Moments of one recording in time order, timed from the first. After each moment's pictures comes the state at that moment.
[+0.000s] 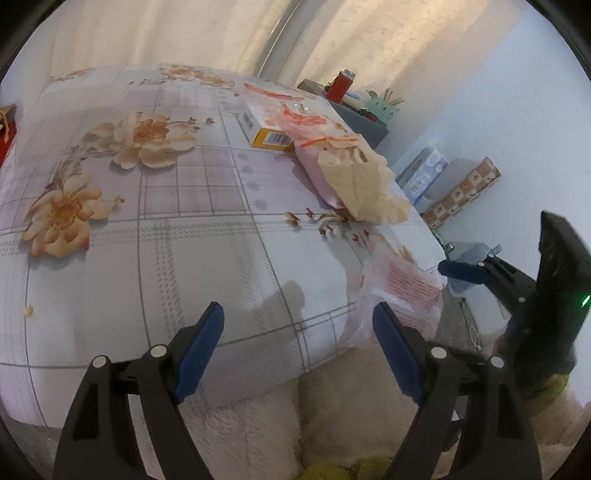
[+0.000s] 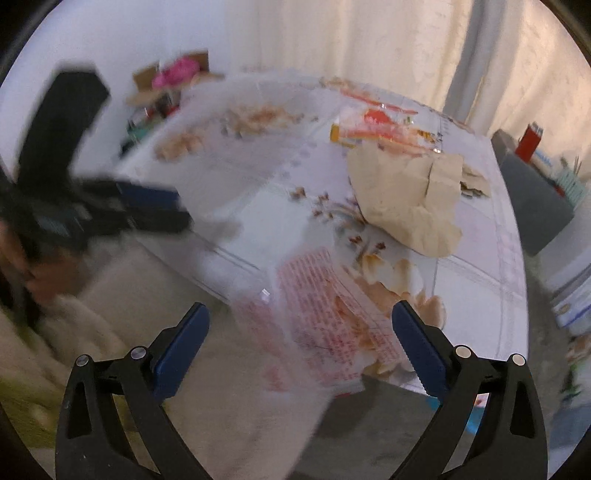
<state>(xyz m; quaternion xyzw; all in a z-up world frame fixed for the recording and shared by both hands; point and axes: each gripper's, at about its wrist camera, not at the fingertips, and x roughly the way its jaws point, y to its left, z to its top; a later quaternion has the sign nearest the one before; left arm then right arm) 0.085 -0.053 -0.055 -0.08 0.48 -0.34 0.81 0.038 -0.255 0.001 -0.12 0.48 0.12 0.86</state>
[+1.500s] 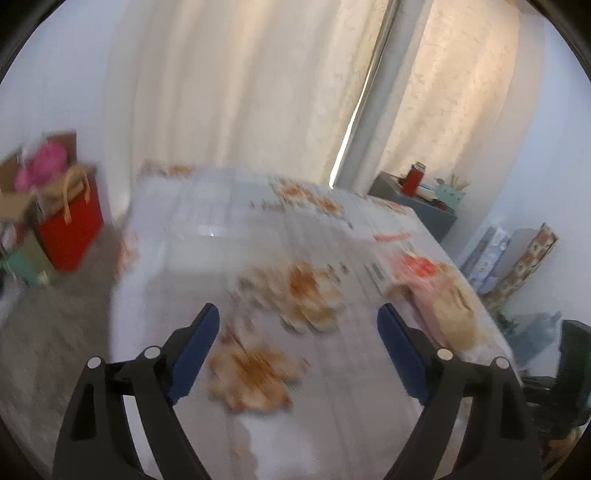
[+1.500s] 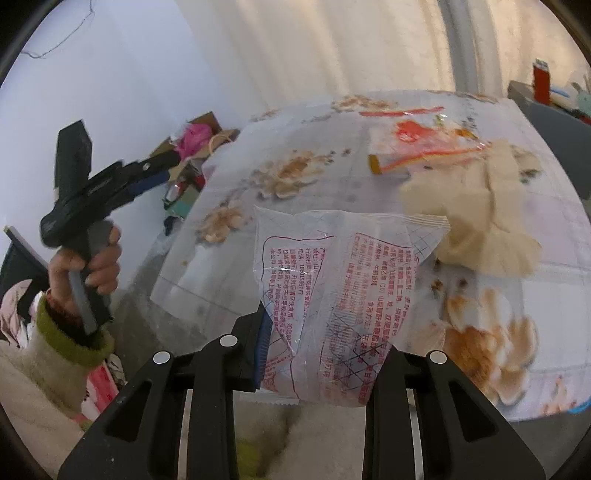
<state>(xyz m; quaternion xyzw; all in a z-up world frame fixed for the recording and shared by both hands) 0.165 0.059 0.021 -0.07 0.34 -0.19 0.92 0.078 -0.246 0.021 0.10 0.44 0.19 0.87</state>
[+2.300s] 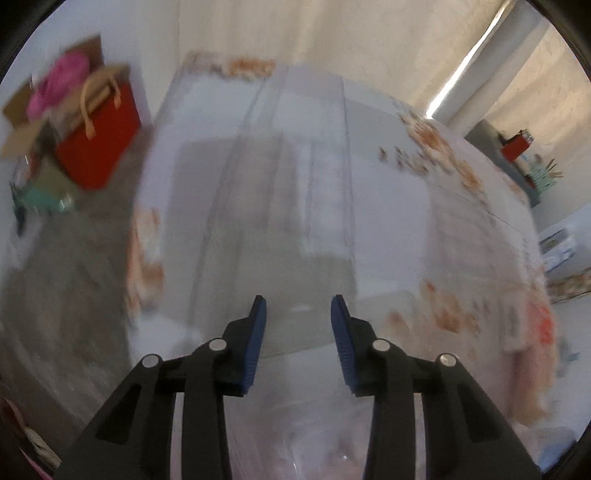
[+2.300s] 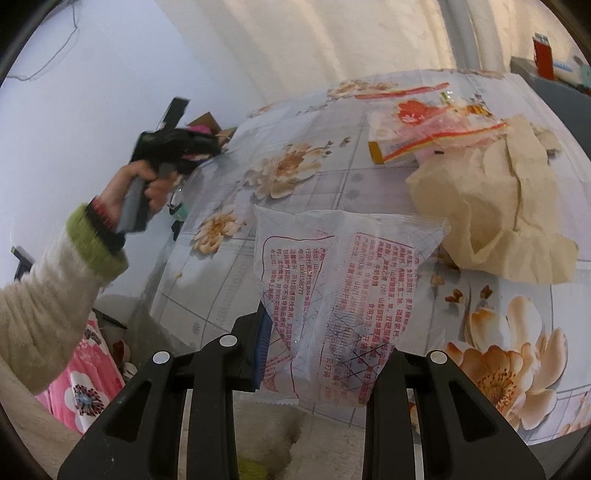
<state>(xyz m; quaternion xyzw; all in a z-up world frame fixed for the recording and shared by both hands) 0.350 0.098 -0.060 -0.10 0.58 -0.09 0.81 0.100 -0.254 0.001 0.14 0.46 0.20 0.85</state>
